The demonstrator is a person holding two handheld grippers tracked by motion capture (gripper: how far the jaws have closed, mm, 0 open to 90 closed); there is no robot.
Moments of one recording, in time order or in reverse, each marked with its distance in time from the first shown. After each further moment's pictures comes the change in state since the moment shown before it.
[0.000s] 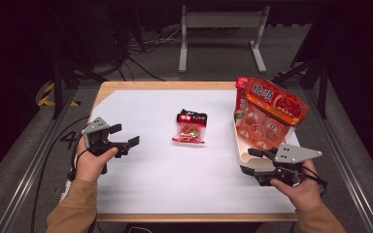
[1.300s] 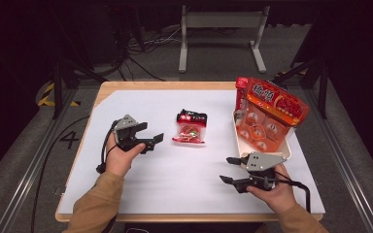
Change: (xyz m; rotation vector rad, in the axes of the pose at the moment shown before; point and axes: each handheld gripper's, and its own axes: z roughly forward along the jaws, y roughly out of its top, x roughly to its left) left arm -0.030 0.010 0.066 0.033 -0.033 0.029; right arm 0.021 -0.014 0.053 0.083 0.062 -0.076
